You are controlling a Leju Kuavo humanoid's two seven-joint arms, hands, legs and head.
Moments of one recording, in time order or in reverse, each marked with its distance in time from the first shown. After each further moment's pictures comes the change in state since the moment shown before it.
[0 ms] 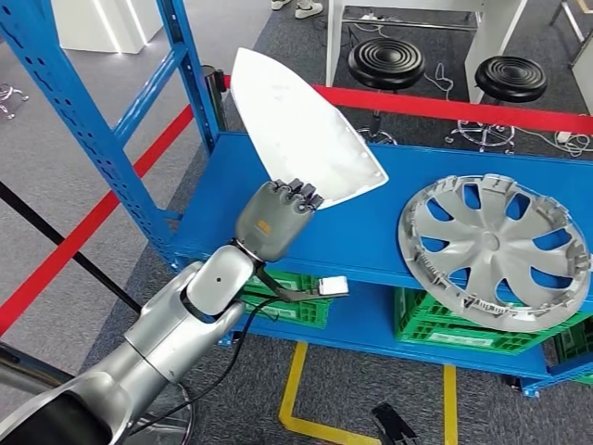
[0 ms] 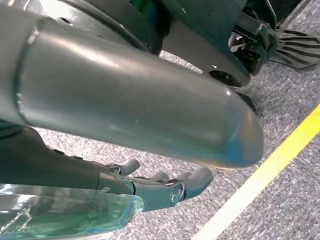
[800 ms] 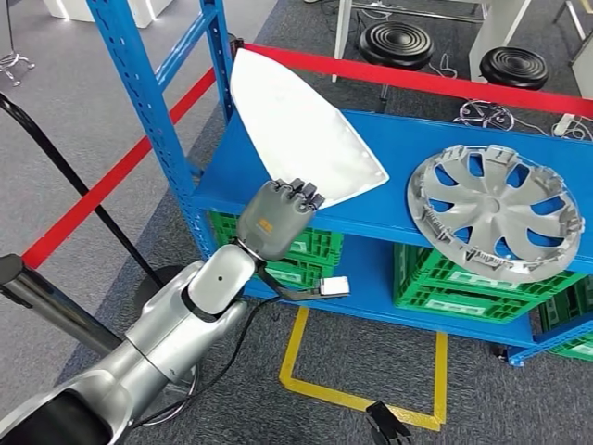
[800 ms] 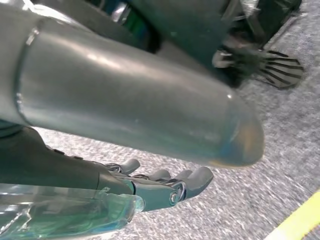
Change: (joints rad) left arm 0.002 -0.006 0.000 -0.003 0.000 -0.010 -0.003; right arm -0.006 0.000 -0.002 -0.003 0.002 0.000 -0.001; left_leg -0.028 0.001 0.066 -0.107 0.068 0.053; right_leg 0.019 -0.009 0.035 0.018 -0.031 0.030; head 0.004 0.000
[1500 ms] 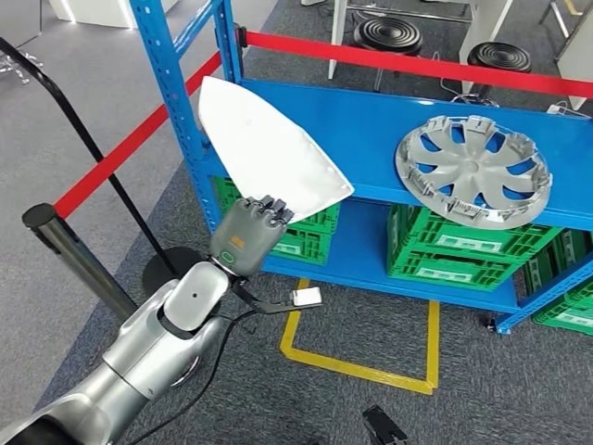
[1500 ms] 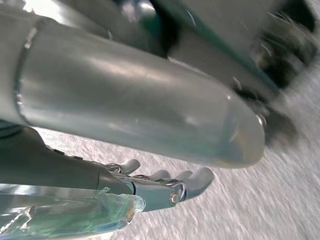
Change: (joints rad) left arm 0.104 0.087 0.039 -0.102 0.004 -0.018 -0.016; right arm 0.022 0.018 -0.004 -0.006 0.048 -0.020 -0.001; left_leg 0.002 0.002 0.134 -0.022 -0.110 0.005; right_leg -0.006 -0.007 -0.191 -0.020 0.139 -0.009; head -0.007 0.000
